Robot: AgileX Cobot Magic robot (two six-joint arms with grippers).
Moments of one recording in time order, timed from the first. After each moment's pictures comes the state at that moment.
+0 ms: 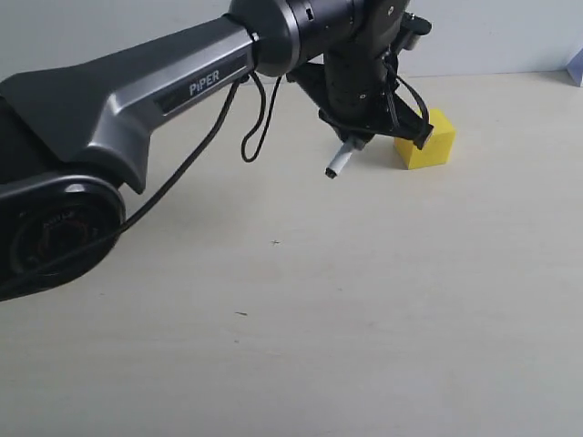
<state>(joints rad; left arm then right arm) -0.85 2.49 -2.44 0.20 1.22 -0.21 0.05 0.01 0.00 0.06 0.14 0.04</state>
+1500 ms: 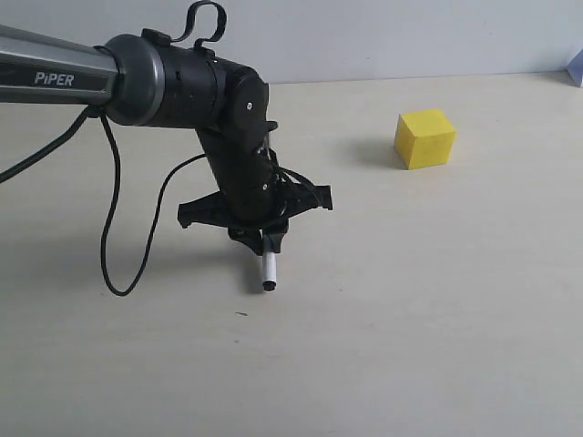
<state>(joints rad) -0.71 2.18 -1.52 -0.09 0.84 -0.65 0.05 0.01 0.00 0.06 0.14 0.04</state>
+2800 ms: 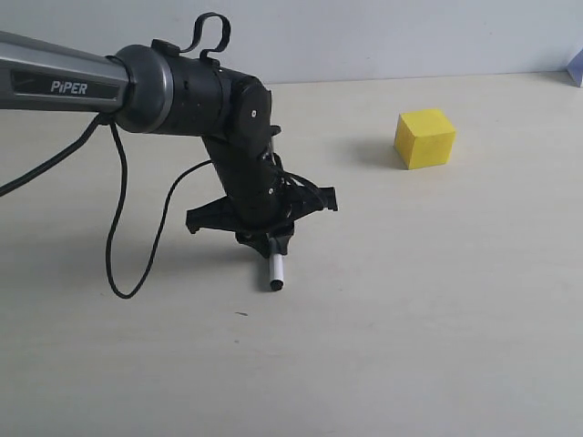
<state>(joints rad) -0.71 2.21 -1.52 -0.11 0.80 -0.66 0.05 0.01 0.00 0.06 0.14 0.04</state>
